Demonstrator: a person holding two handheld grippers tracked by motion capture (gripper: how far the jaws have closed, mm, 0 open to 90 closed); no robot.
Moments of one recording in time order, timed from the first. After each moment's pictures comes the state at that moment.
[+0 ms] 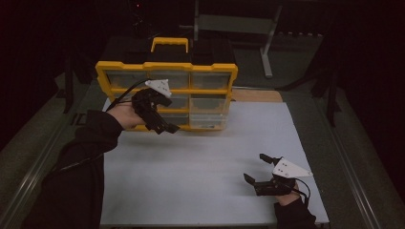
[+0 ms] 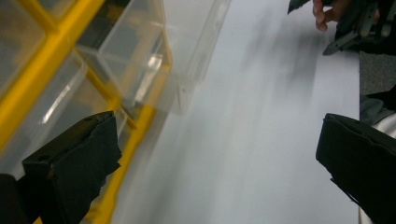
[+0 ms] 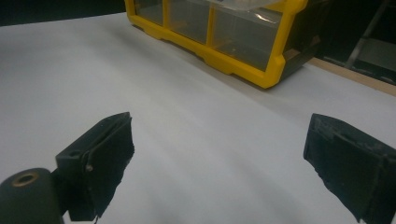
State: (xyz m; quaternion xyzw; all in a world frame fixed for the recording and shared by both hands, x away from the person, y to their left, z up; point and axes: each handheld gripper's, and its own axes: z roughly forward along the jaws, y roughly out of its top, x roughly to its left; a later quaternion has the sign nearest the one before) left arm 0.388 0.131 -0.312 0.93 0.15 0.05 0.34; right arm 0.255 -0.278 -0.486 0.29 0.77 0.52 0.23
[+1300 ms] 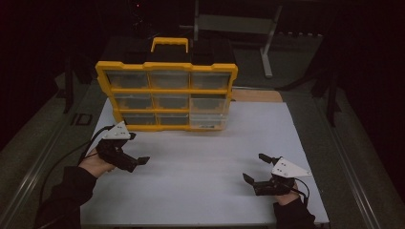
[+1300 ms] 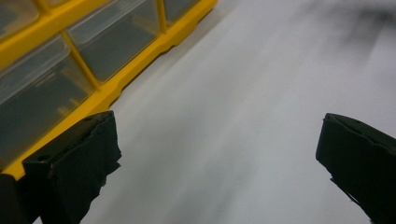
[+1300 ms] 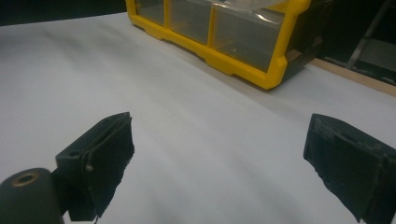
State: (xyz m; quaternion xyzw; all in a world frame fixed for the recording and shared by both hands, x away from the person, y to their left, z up) left arm 0.313 0.224 -0.422 0.87 0.28 0.11 0.40; right arm 0.256 -0.276 -0.485 0.28 0.78 0.52 0.22
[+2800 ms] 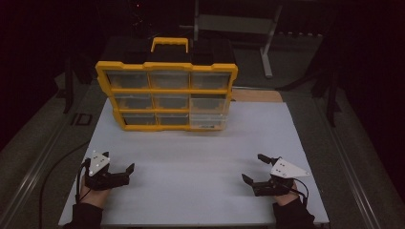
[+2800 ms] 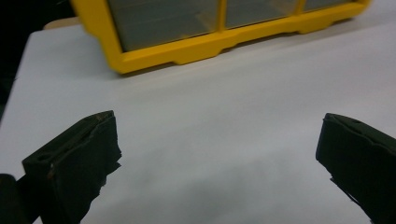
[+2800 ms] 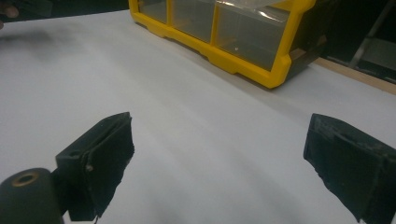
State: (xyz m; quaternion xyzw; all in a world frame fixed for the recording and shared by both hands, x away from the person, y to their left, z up) left arm 0.255 0.255 -0.500 0.72 0.48 0.28 0.41; right arm 0.255 -0.274 -0.487 0.28 0.78 0.51 0.22
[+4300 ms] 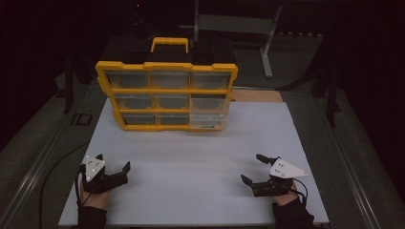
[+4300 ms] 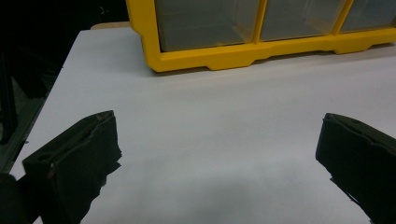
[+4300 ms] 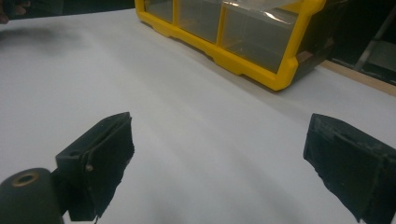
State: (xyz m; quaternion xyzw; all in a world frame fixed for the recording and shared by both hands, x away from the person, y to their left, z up) left arm 0.248 0.258 -0.513 0.67 0.52 0.33 0.42; right arm 0.255 -0.271 -0.485 0.27 0.78 0.51 0.22
